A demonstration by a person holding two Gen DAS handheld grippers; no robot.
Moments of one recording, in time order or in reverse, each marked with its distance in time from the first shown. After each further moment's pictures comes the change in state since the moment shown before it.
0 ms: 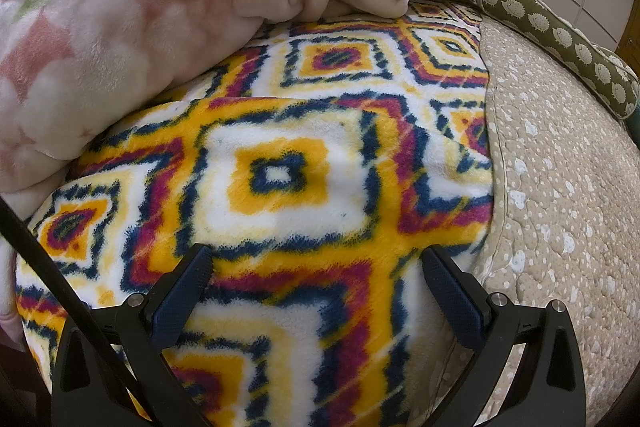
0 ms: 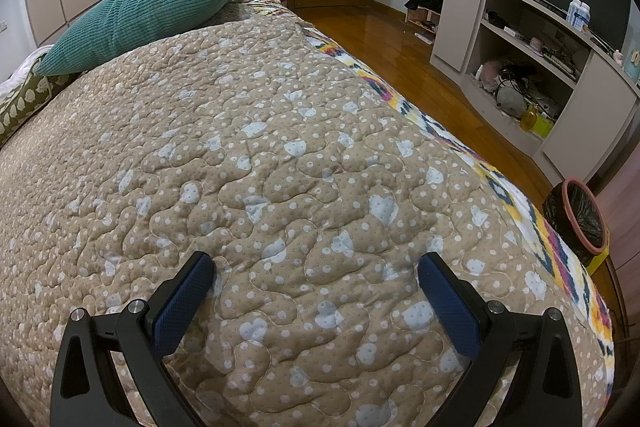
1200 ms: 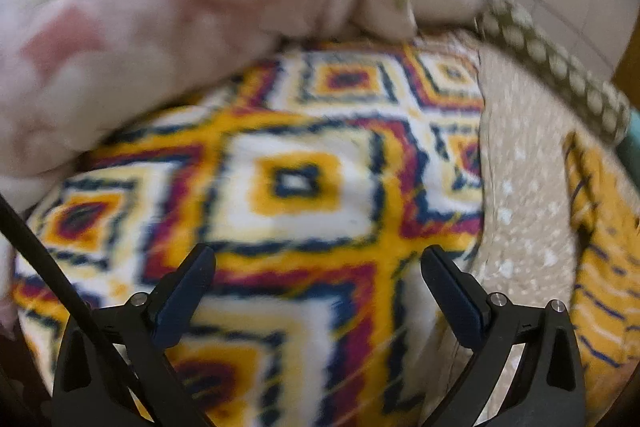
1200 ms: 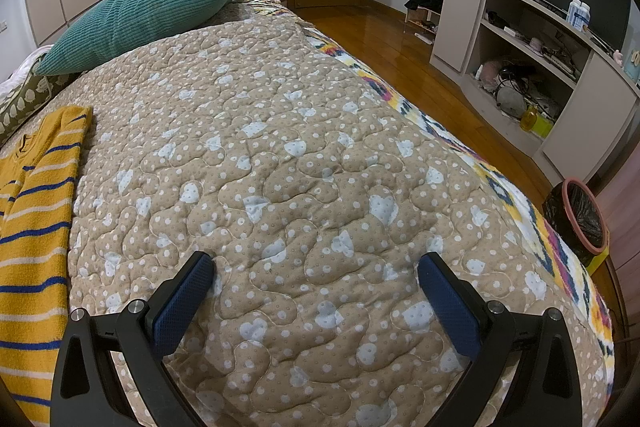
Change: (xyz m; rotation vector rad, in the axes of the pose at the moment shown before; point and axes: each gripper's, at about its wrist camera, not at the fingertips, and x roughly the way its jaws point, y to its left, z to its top) left arm -0.027 0.026 -0.003 -0.085 -0.080 -0.025; right arm 0.000 0.000 0.000 0.000 0.000 0.000
